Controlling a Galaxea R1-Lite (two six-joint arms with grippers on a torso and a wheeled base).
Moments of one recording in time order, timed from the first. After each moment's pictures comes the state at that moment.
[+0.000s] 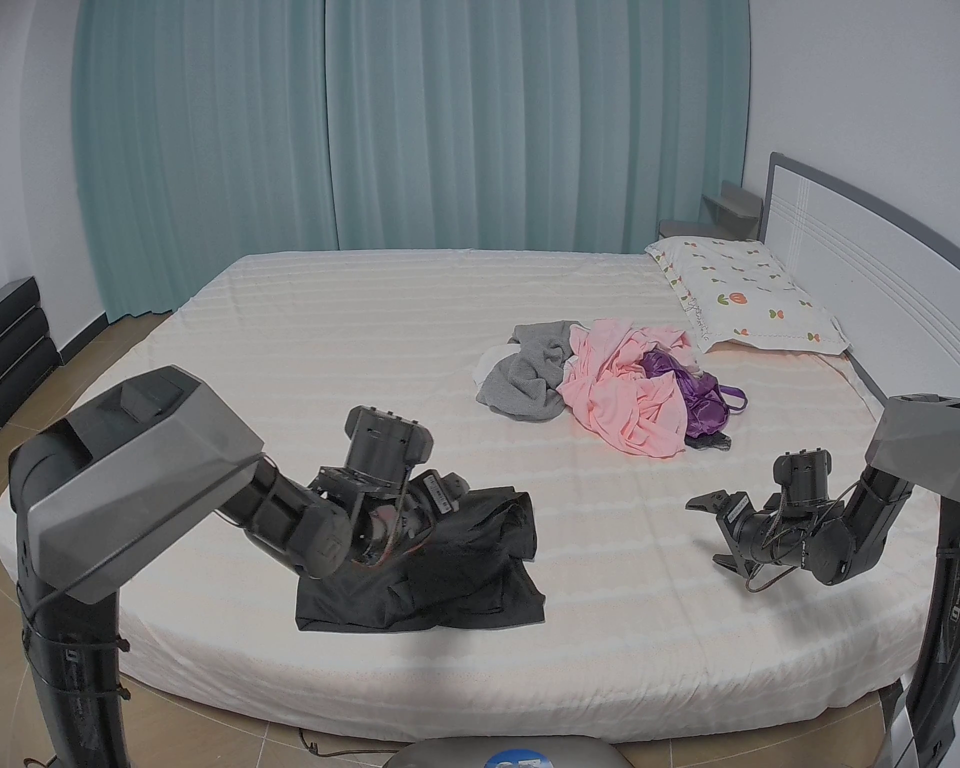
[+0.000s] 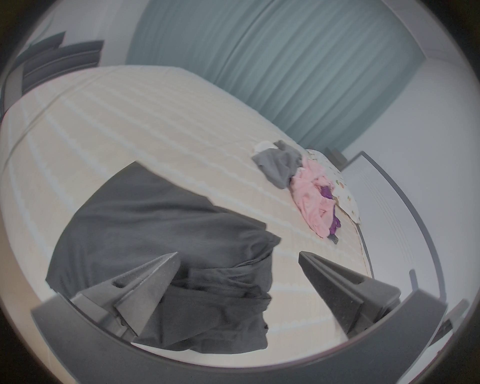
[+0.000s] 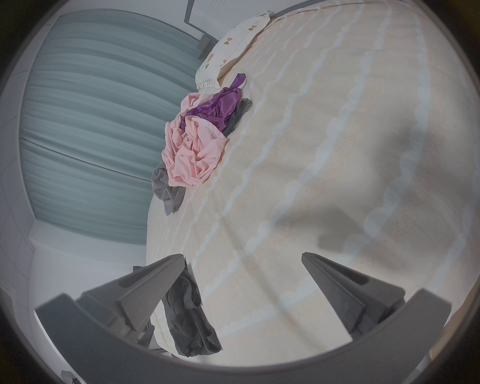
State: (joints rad) left arm -0.50 2.25 -1.15 -0.45 0.15 -0.86; right arm 0.08 2.28 -0.71 -0.90 0.23 1.02
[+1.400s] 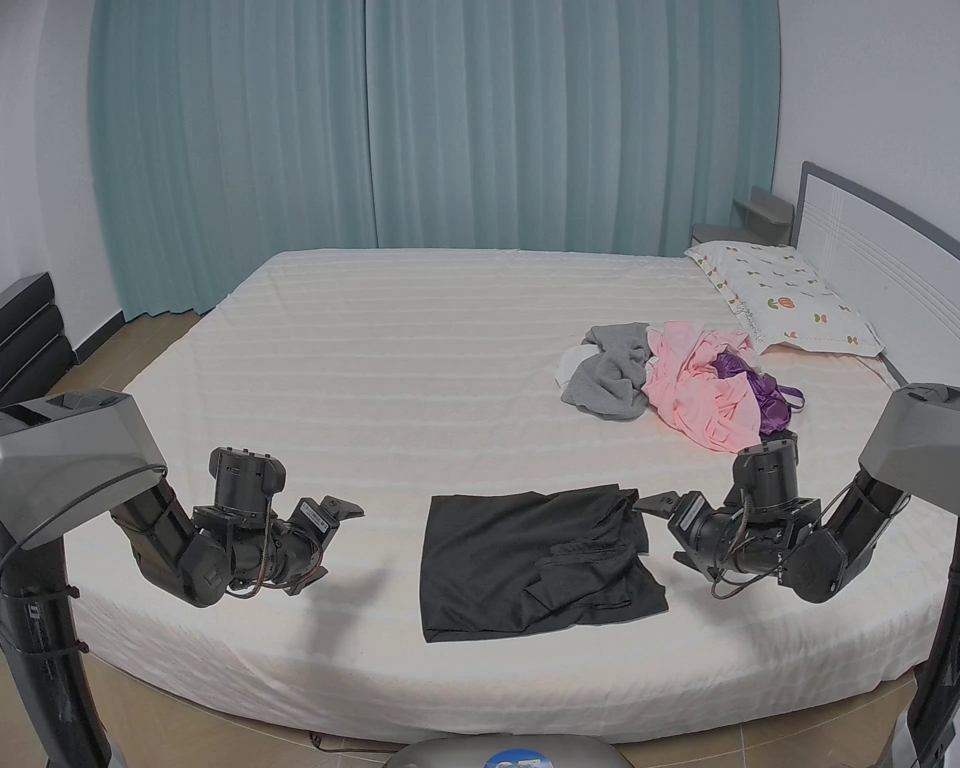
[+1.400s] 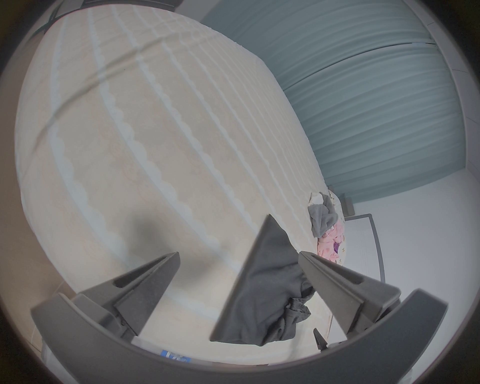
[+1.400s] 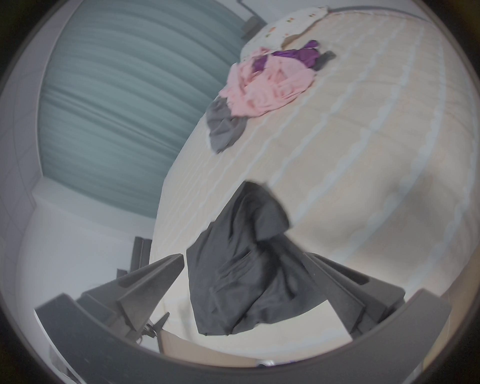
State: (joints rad) left arm -0.21 2.18 -0.73 -0.77 -0.17 -1.10; right arm 0.31 2.15 -0.67 -0.86 0.11 0.99
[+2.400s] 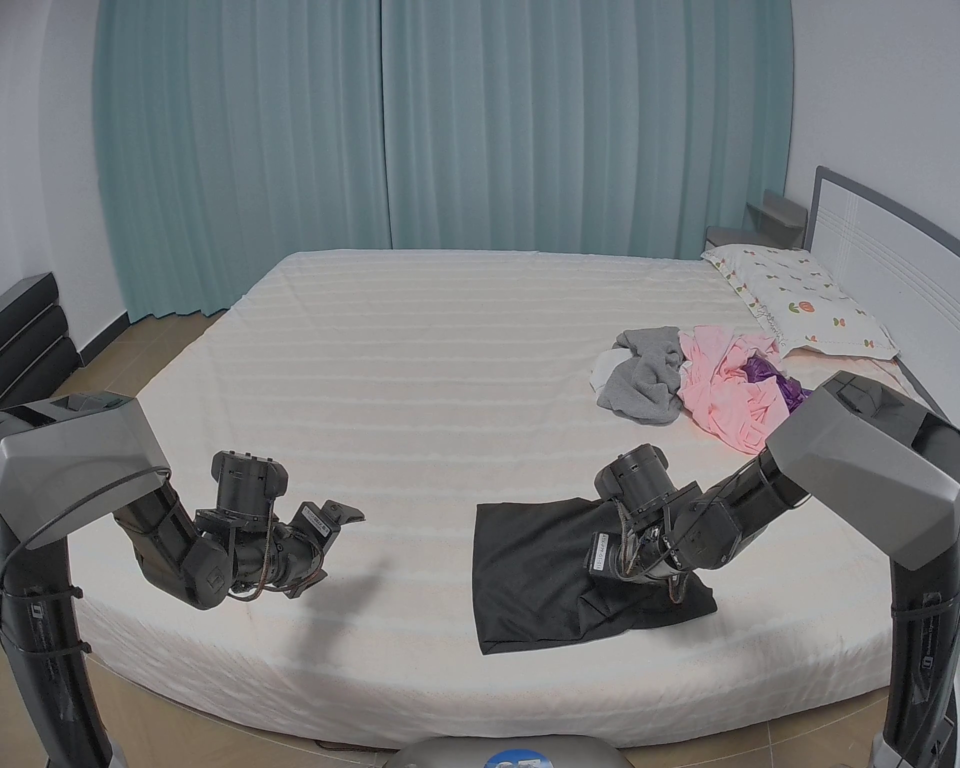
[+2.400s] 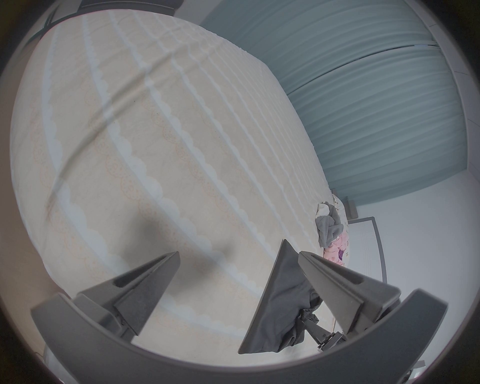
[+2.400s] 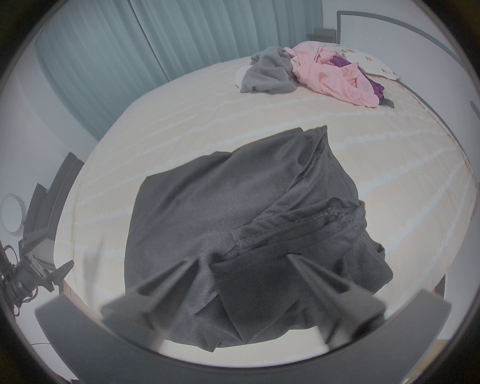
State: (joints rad) left arm -0.22 2.20 -0.73 -0.77 -0.16 -1.09; right arm 0.52 2.33 -1.17 -0.13 -0.22 0.66
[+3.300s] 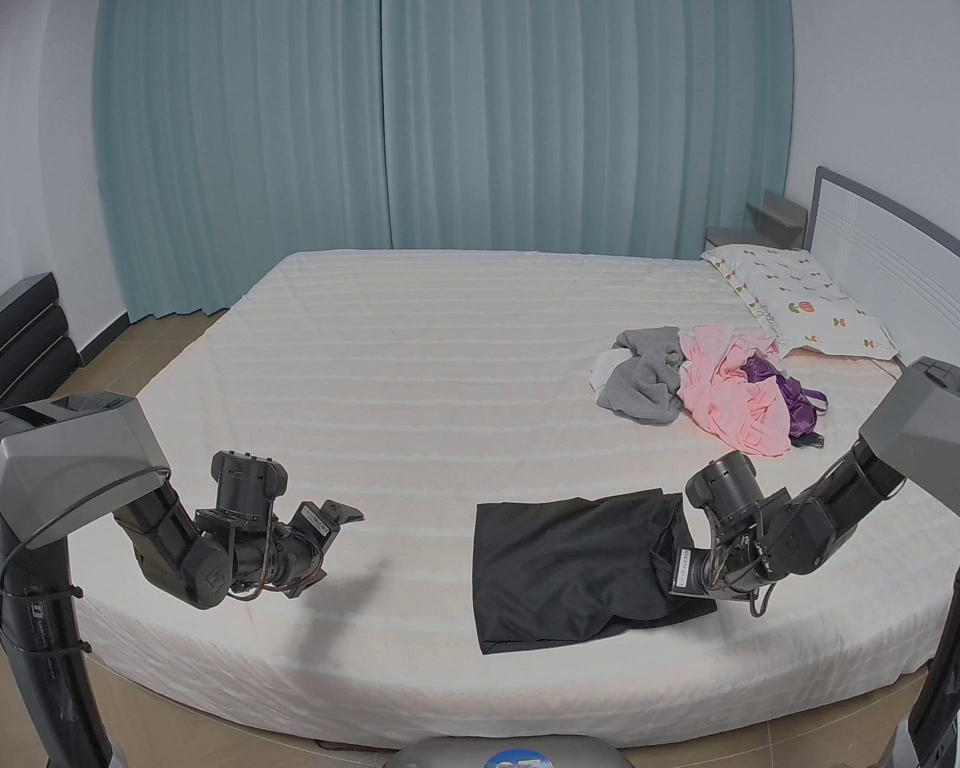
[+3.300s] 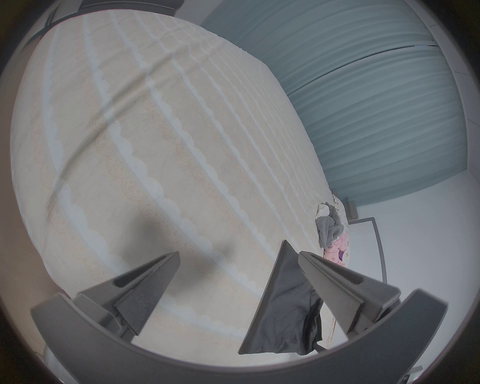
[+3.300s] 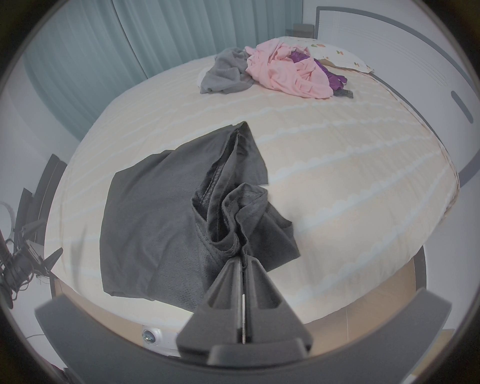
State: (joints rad) left arm -0.22 2.20 -0.73 -0.77 -0.16 -1.09; right arm 0.40 2.11 -0.85 -0.16 -0.22 0.61
